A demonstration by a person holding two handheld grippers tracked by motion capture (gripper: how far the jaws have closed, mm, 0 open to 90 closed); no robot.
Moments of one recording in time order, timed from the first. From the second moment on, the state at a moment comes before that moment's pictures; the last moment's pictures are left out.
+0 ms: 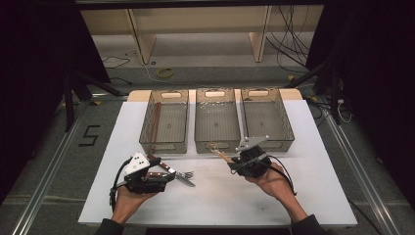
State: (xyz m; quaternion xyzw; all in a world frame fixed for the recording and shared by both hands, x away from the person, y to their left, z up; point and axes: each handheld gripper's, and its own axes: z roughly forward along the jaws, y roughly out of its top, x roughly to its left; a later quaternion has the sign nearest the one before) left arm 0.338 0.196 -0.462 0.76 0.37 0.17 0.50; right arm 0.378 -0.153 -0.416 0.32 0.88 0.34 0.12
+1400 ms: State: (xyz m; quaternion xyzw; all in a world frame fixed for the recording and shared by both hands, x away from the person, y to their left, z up) left arm 0.337 0.200 -0.461 0.75 0.37 0.18 0.51; right arm 0.457 -0.141 -0.380 0.36 0.84 0.37 0.16
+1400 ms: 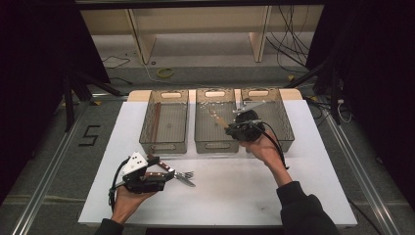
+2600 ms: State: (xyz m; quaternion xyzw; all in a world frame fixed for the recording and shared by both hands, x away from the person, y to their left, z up) left arm 0.338 0.201 -0.461 0.75 0.38 0.18 0.51; right arm 0.505 -0.119 -0.396 0.41 0.84 0.33 0.15
